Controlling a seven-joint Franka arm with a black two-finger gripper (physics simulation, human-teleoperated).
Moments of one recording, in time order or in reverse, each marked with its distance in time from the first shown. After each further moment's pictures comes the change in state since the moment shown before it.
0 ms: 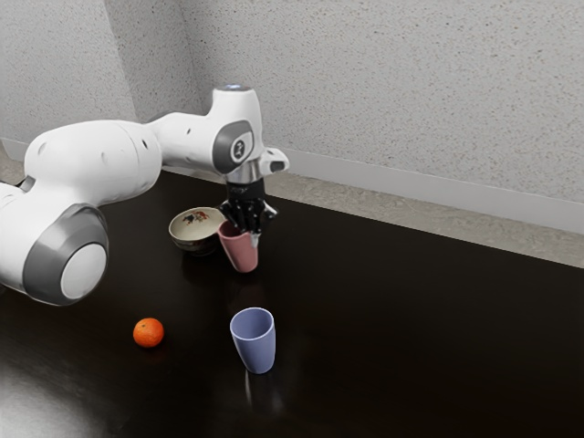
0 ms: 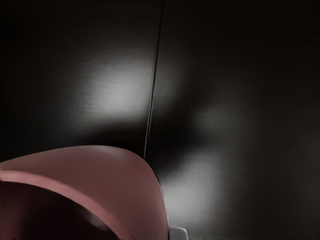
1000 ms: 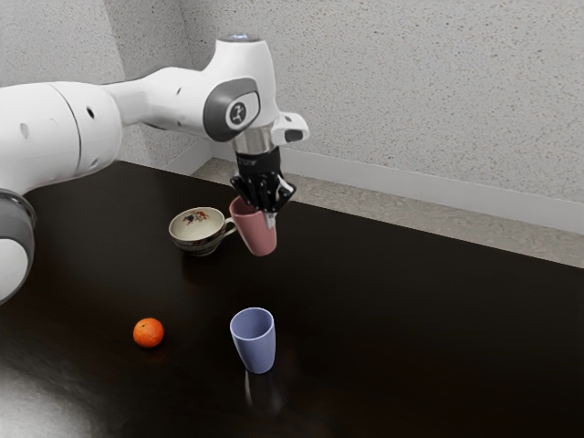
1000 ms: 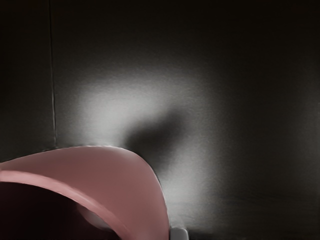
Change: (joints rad) arm -0.197 -0.337 0.019 -0.231 0.066 -0.046 -0.014
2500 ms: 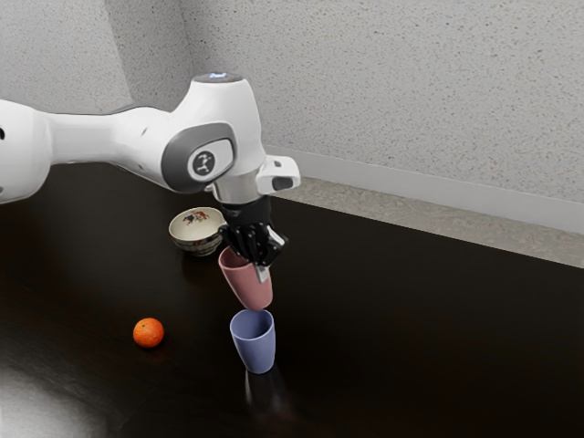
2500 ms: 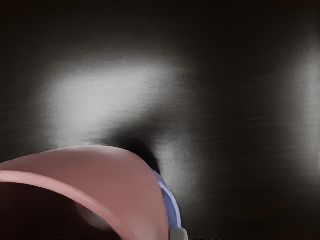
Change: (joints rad) arm -0.045 -0.337 -0.120 -0.465 0.046 0.151 -0.084
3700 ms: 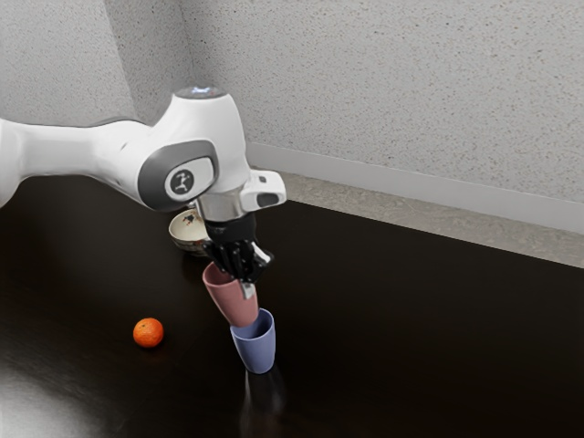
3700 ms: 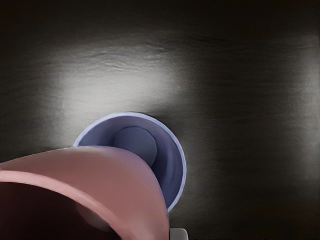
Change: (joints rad) arm 0.040 -0.100 -0.057 -0.134 0.025 0.033 -0.052
